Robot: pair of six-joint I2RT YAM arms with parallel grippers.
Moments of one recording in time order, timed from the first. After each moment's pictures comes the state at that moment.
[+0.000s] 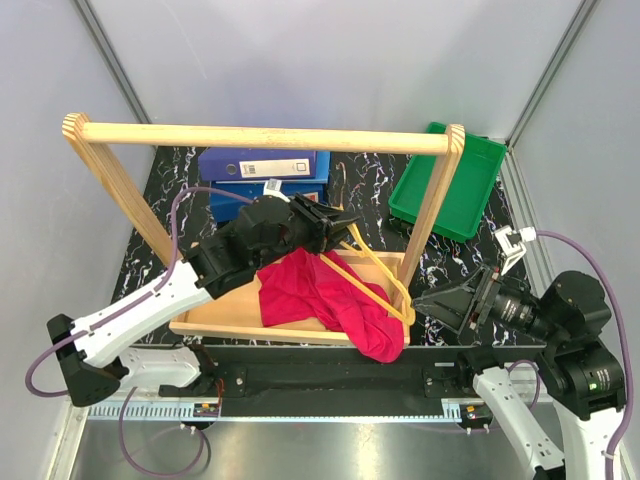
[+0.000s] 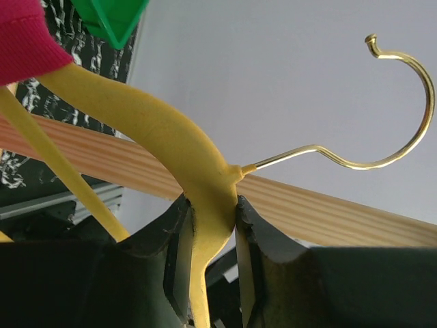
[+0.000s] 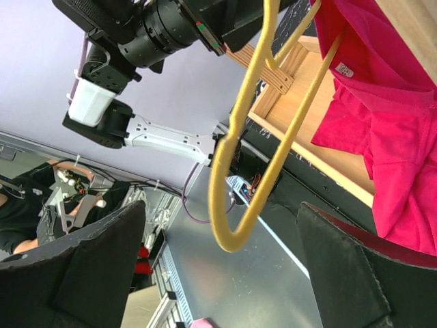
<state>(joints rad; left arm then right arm) -0.95 1.15 1.20 -0.33 -0.11 -1.70 0.24 0.43 1.11 -0.81 -0.81 0.80</state>
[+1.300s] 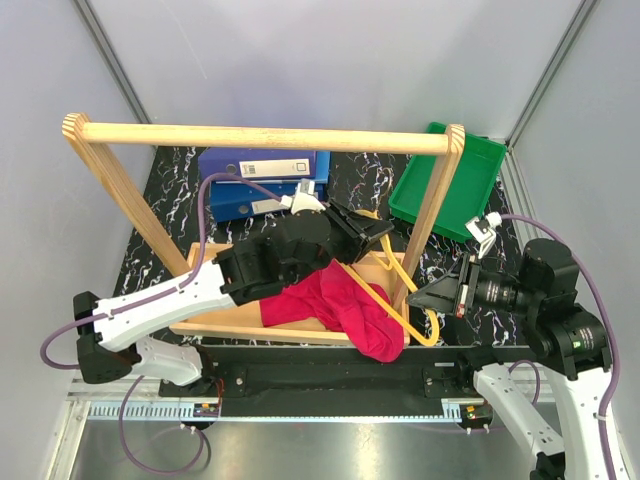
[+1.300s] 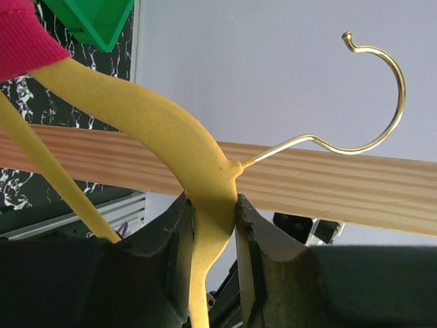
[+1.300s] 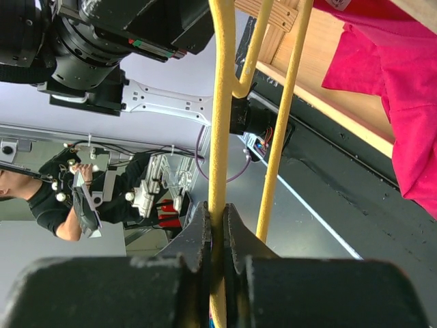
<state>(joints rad) -1.18 1.31 1.37 -0.34 -0.38 -1.57 0.24 0.59 1.13 -0.94 -0.92 0.77</state>
